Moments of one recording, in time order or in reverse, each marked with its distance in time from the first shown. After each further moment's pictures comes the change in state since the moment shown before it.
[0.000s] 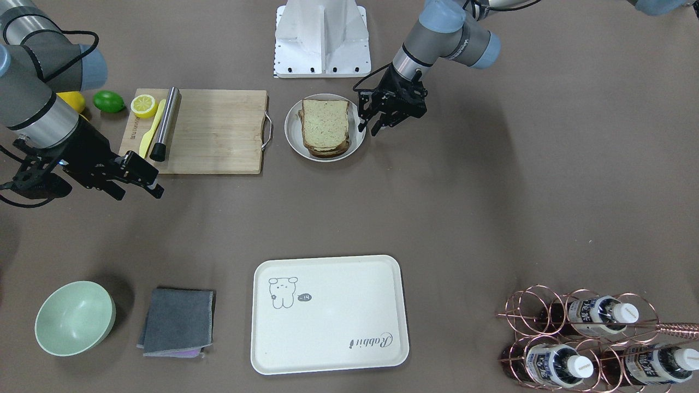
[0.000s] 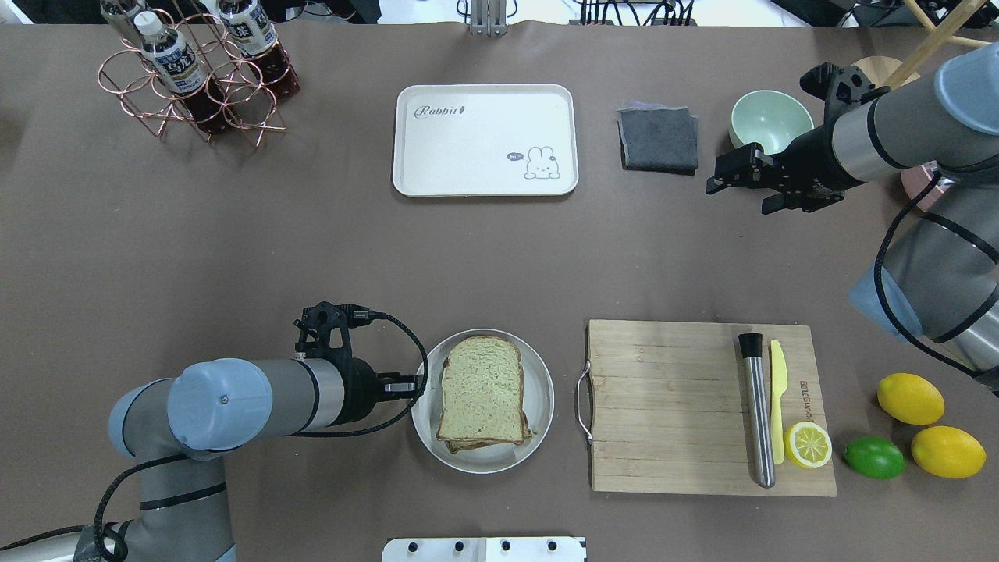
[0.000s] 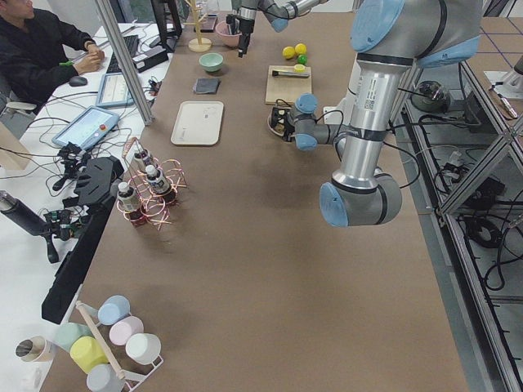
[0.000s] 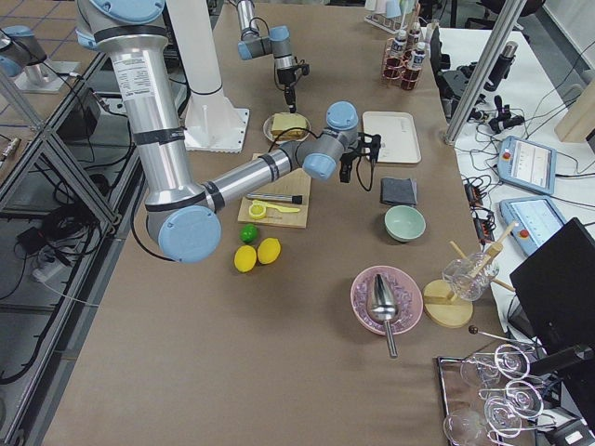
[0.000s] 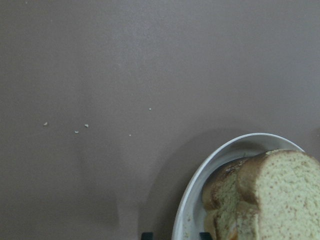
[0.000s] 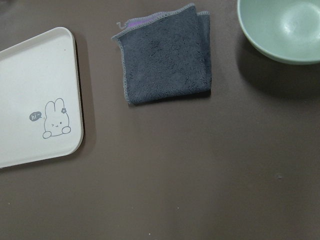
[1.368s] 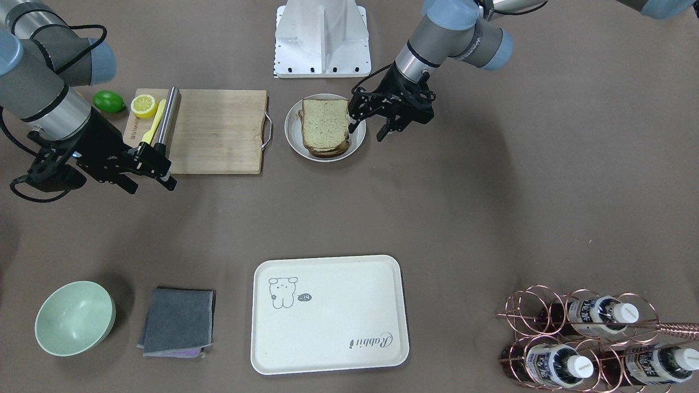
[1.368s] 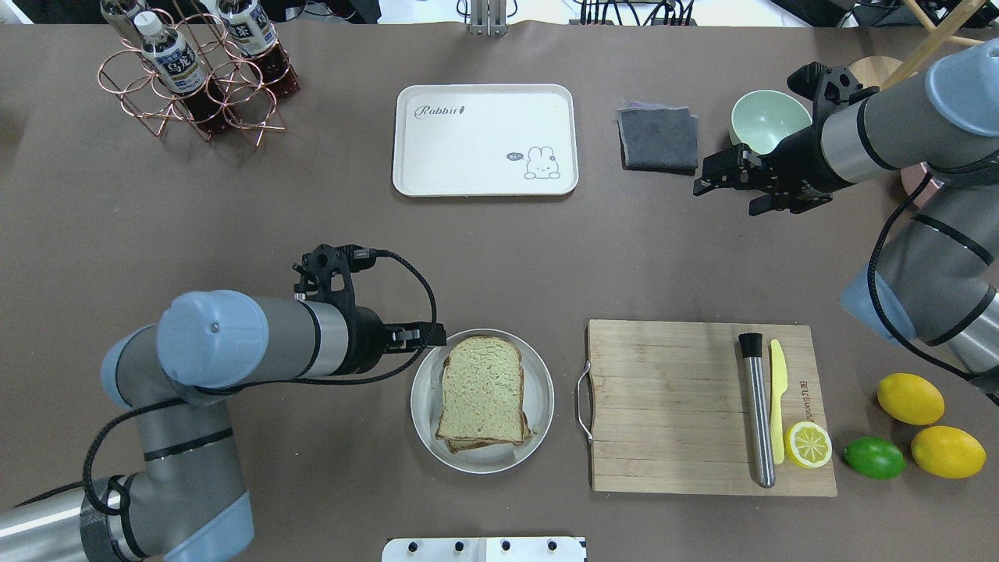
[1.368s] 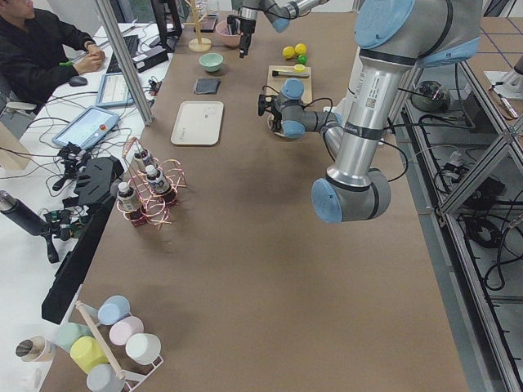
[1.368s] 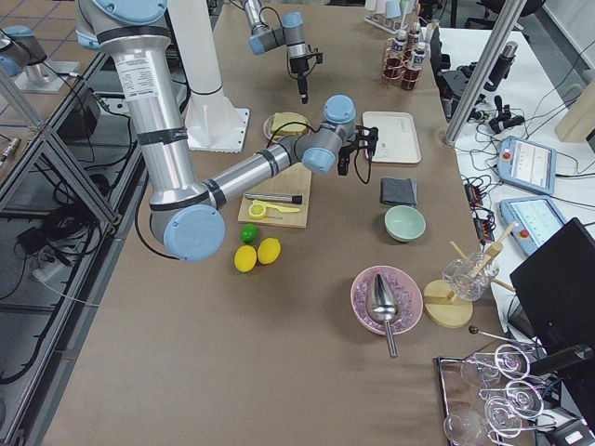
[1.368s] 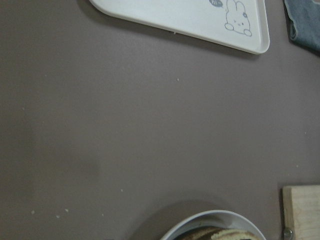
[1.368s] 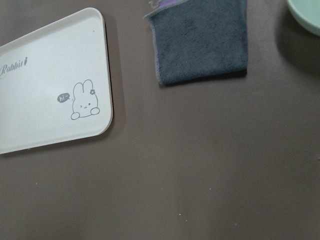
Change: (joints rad) left arm -0.079 -0.062 -0.041 0.071 -0.077 -0.031; right arm -0.010 0.011 0.016 -0.004 0.002 0.006
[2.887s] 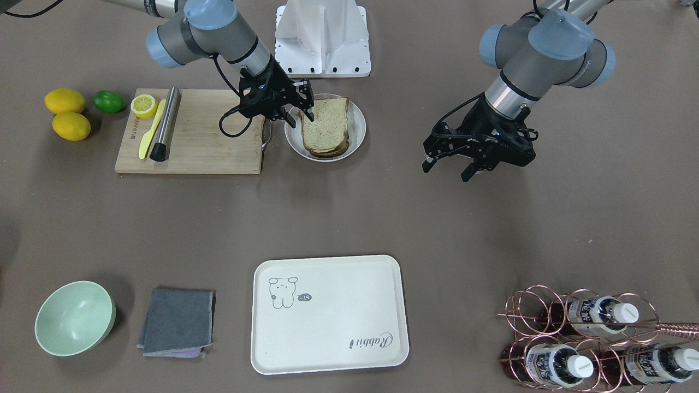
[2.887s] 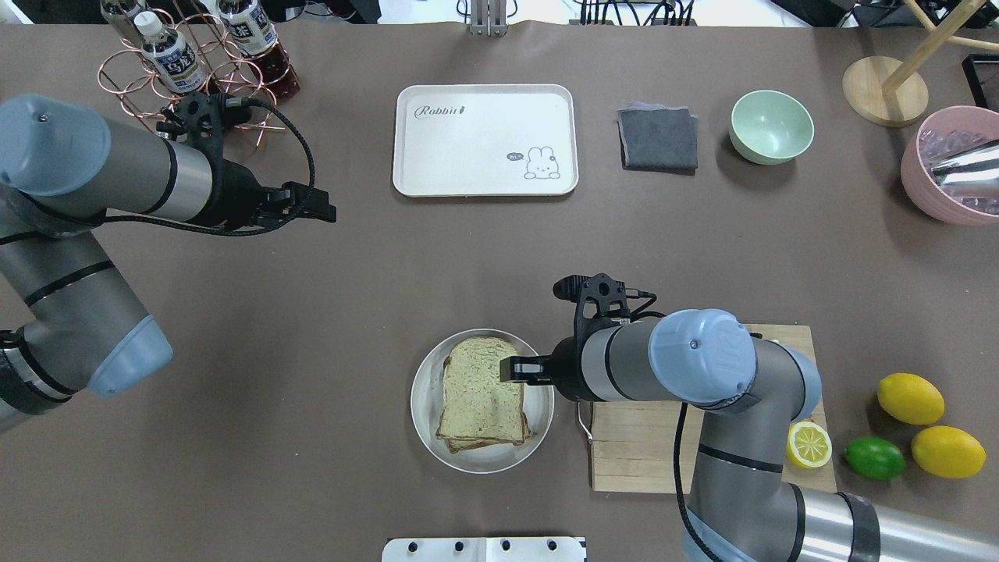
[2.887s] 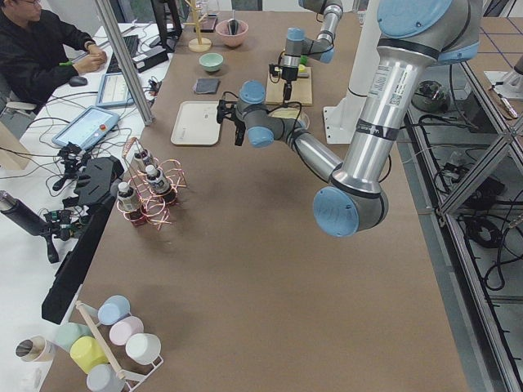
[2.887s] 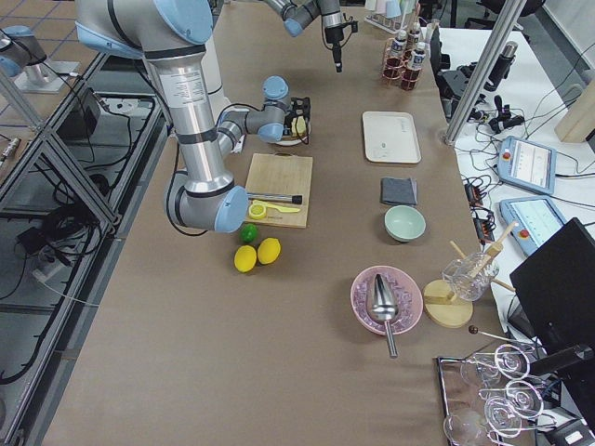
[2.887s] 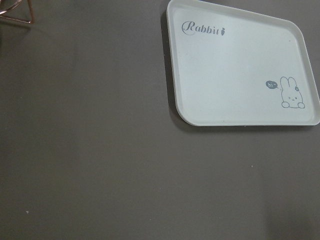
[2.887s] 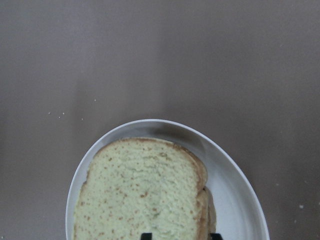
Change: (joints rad) left arm -0.403 0.049 0.029 0.043 -0.329 0.238; right arm -0.572 0.139 0.052 0.045 -0.426 0.170
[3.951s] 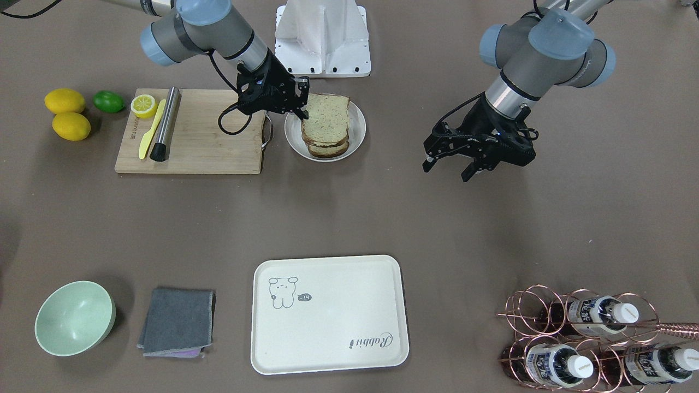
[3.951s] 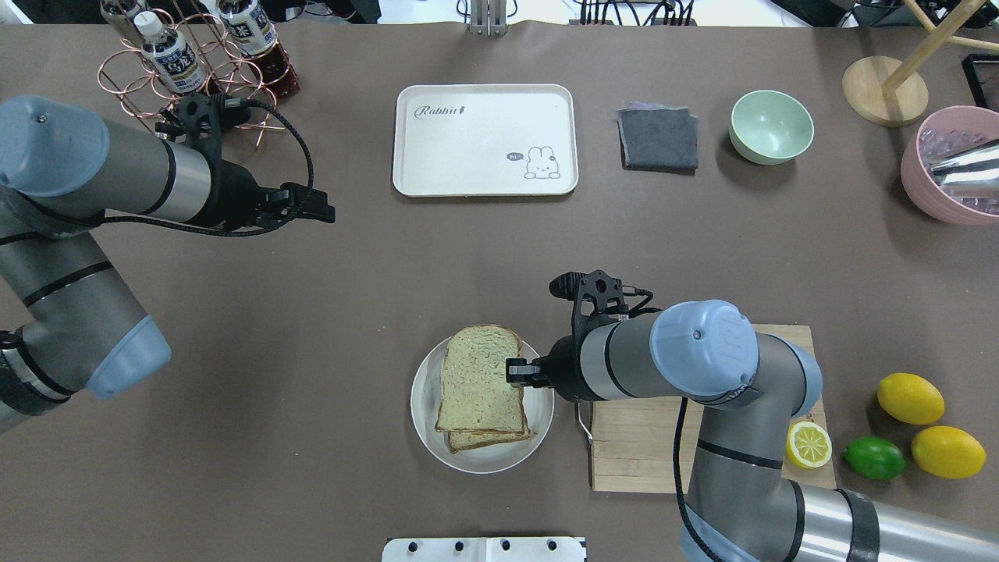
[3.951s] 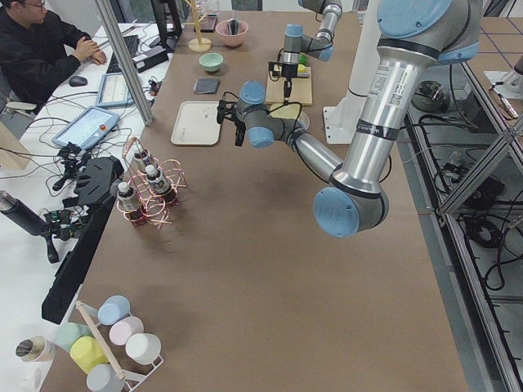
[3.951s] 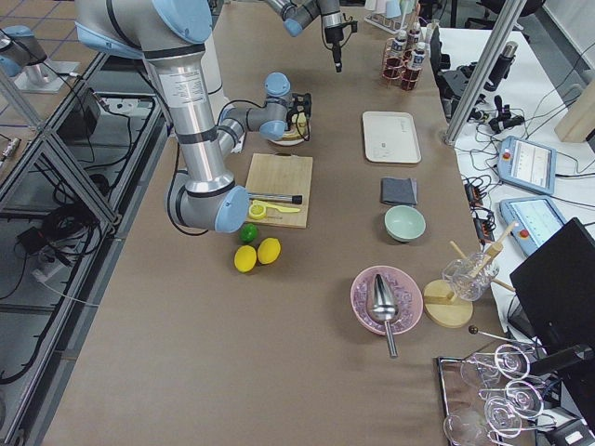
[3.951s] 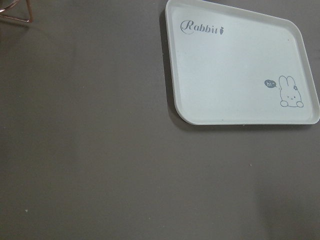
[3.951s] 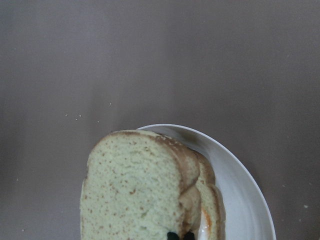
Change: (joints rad) left arm -0.001 0.005 0.000 -0.001 0.001 0.001; right arm -0.009 0.013 -0.009 0.000 0.038 -0.008
